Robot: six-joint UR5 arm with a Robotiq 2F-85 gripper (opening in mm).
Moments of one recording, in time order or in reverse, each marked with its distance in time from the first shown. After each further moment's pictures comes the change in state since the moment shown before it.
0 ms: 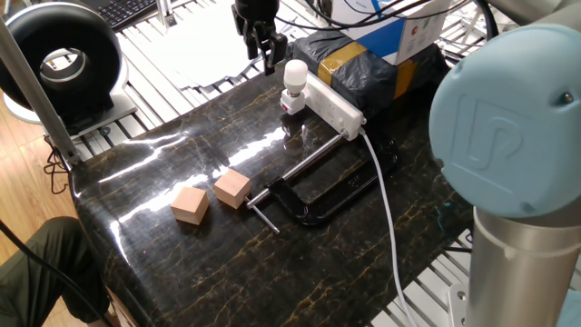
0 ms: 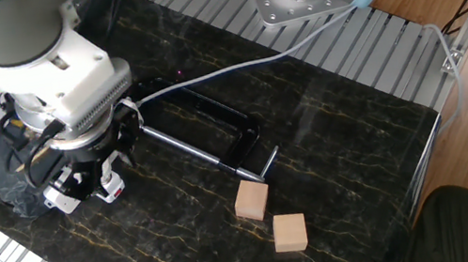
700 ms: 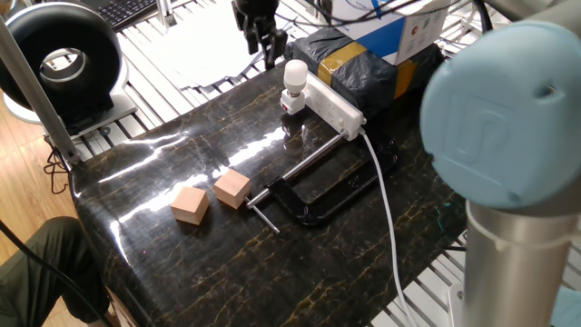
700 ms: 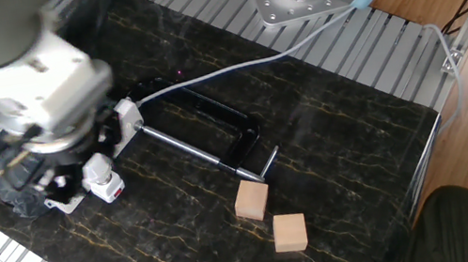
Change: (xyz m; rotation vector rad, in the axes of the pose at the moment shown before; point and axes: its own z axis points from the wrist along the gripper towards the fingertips) arm 0.028 -0.024 -0.007 0.003 0.022 -0.055
